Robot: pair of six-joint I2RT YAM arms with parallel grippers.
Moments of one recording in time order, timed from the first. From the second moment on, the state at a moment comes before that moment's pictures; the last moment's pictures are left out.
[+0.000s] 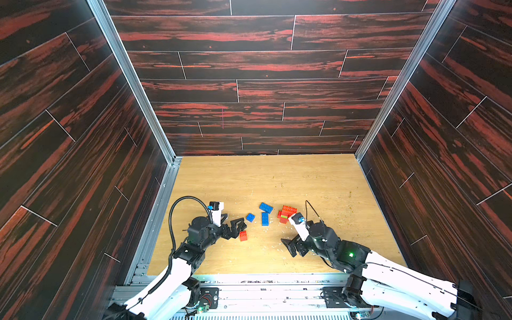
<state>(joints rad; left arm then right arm) -0.34 0.89 0.26 0.30 0.32 -0.38 1.00 0.86 0.54 -0.30 0.18 0.17</state>
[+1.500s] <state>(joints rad) -0.58 1.74 0.60 0.69 0.64 0.39 1.05 0.95 0.56 -0.44 0.30 0.25</state>
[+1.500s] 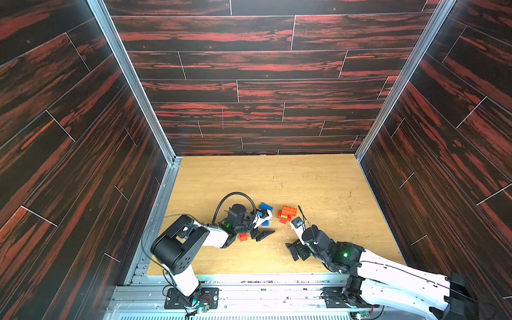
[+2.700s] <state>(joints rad) -0.64 2.03 0.86 0.73 0.64 0.22 1.06 0.98 0.57 -0.47 0.30 0.28</state>
